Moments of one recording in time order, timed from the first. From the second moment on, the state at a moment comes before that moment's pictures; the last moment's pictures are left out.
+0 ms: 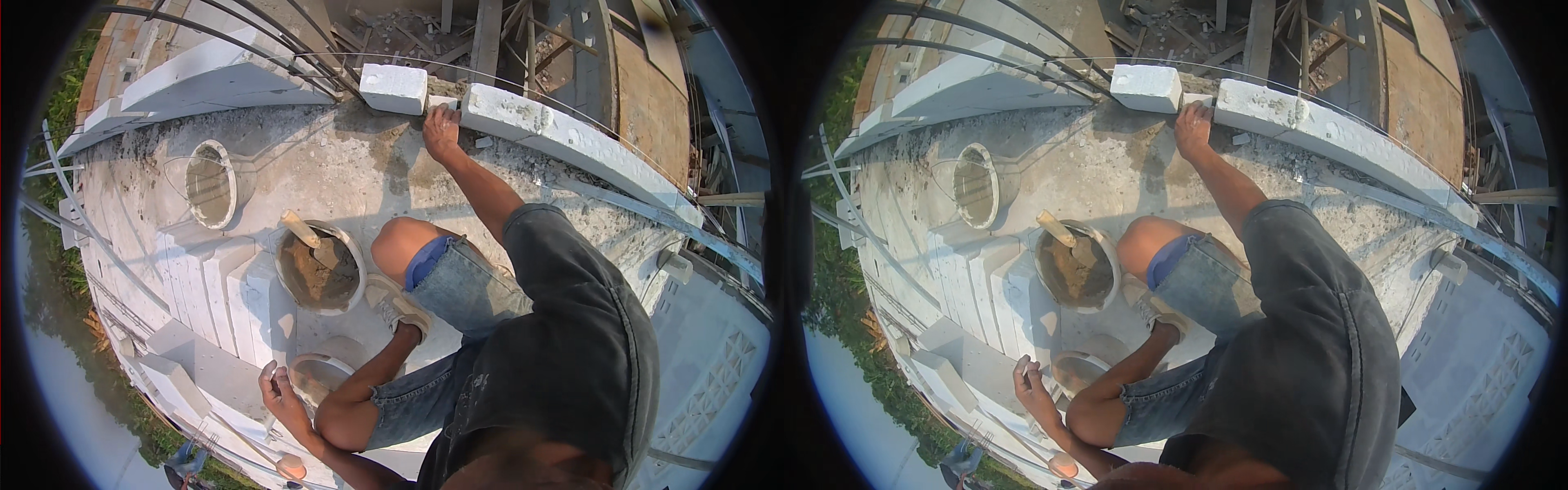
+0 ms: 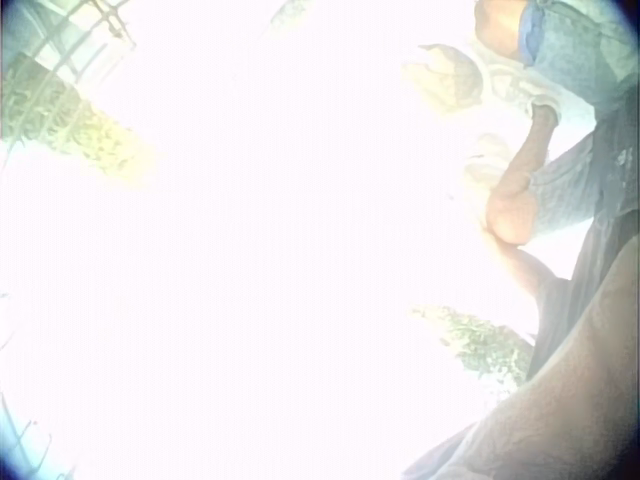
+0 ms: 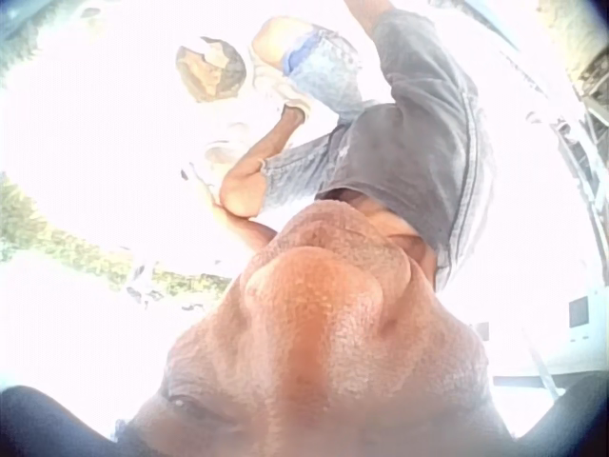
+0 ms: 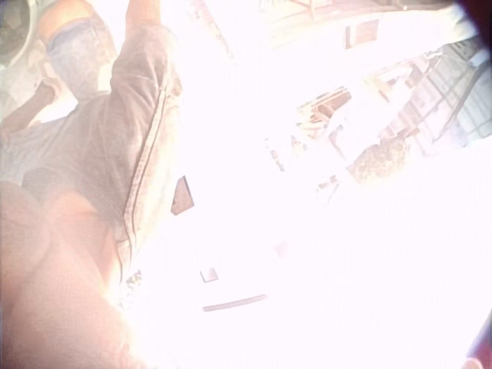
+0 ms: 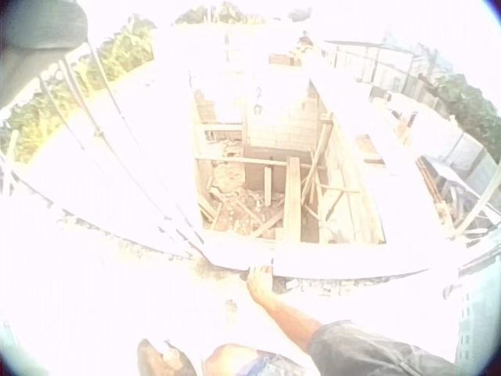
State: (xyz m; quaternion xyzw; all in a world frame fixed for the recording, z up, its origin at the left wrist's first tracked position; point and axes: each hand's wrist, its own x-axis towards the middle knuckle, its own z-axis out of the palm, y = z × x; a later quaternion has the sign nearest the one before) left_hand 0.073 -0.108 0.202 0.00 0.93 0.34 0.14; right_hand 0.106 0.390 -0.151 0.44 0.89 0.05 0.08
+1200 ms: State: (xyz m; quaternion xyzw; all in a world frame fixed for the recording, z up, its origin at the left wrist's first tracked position) left_hand 0.065 -0.134 0.208 -0.04 0.95 0.26 0.17; right_hand 0.145 0.387 -0.088 0.24 0.95 -0.20 0.00
